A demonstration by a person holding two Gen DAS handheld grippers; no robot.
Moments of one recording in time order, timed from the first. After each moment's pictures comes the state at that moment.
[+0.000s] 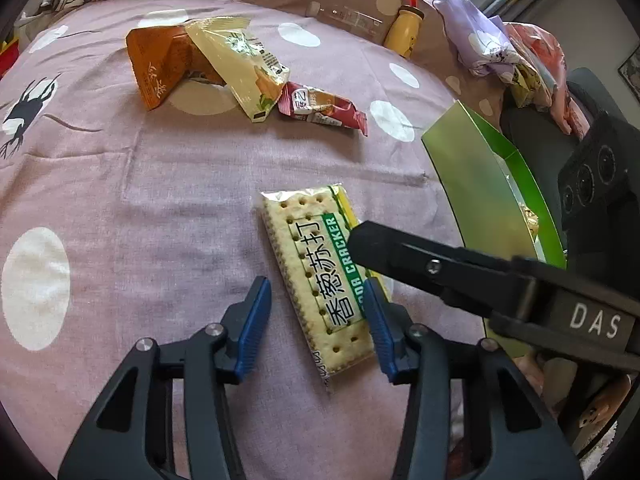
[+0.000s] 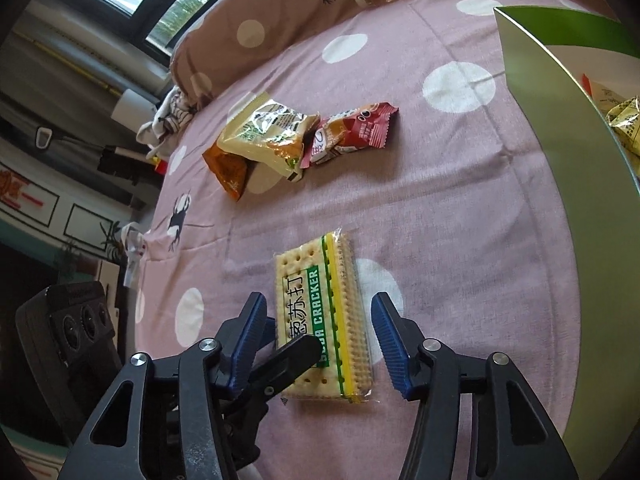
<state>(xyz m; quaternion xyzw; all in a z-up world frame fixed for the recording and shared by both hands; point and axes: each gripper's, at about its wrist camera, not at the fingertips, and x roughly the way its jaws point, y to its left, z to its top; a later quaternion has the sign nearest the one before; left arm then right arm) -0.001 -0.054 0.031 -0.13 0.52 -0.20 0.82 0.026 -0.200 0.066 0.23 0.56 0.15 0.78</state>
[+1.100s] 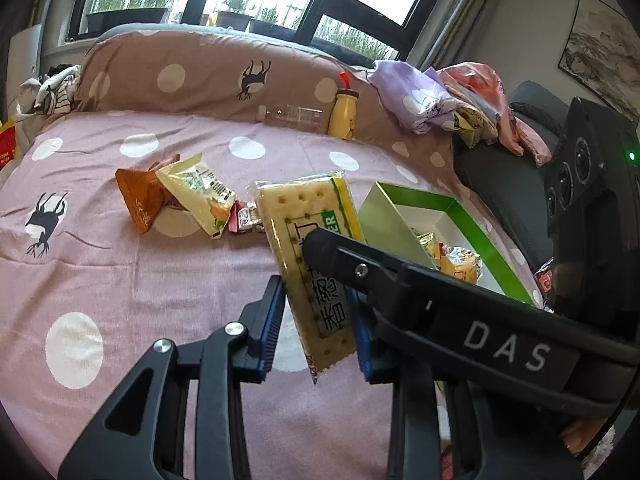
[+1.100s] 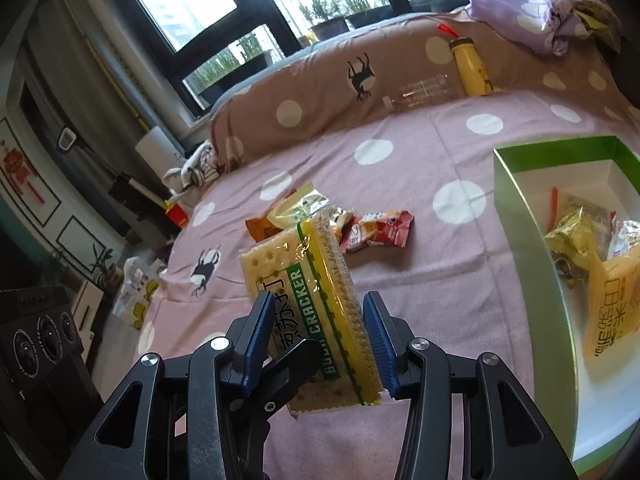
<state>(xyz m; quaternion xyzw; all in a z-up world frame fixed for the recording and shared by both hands) -0.033 -0.066 0.104 -0.10 0.36 -0.24 0.90 -0.012 -0.197 0.153 0.18 0.40 0.14 0.89</state>
